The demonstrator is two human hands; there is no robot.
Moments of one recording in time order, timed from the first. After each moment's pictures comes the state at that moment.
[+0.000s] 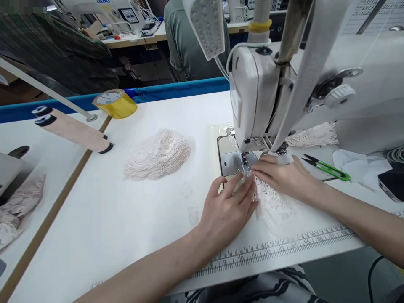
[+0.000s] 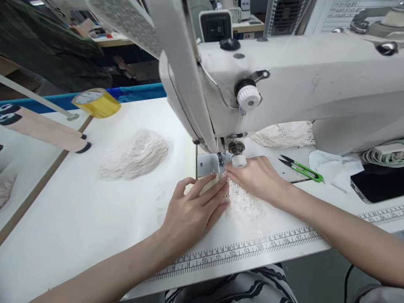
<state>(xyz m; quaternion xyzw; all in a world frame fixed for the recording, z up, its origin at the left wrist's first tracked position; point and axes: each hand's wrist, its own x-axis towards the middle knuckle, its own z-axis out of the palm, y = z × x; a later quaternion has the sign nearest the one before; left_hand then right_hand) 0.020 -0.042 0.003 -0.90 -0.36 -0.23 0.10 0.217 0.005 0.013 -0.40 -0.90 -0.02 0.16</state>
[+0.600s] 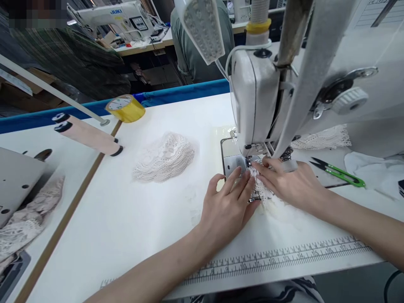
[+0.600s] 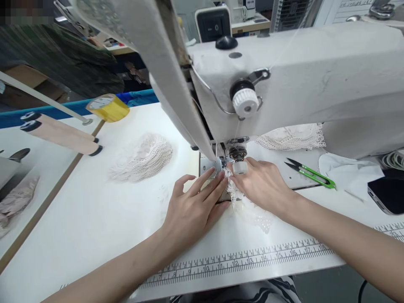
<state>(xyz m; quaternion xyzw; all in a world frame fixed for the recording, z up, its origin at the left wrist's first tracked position) 0.020 -0.036 0.006 -0.88 -0.42 -0.20 0.11 0.211 -0.002 0.015 -0.47 -0.87 -0.14 -0.02</state>
